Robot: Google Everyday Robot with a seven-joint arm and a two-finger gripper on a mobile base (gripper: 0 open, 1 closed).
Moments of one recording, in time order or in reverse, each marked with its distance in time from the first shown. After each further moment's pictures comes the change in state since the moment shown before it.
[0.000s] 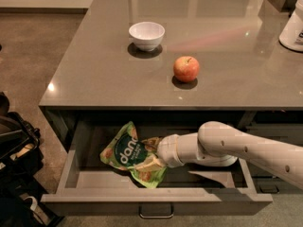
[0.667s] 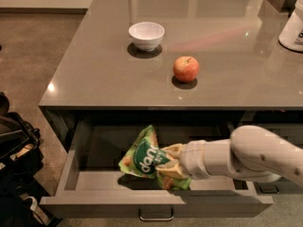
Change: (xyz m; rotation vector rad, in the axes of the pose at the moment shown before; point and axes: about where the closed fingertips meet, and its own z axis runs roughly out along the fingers) arm -0.016 0.041 -0.088 0.059 0.094 0.123
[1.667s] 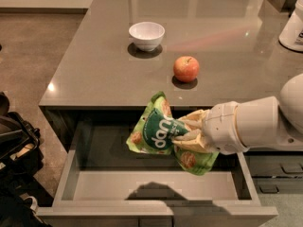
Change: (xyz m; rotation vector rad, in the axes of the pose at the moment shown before) arm -0.102 -0.005 -0.128 0.102 0.088 -0.124
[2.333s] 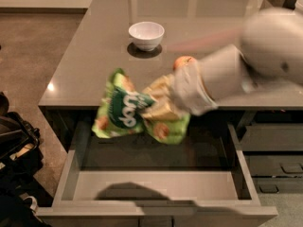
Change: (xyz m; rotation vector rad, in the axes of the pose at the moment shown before) arm -0.083 -0.022 0.019 -0.140 -0.077 -0.215
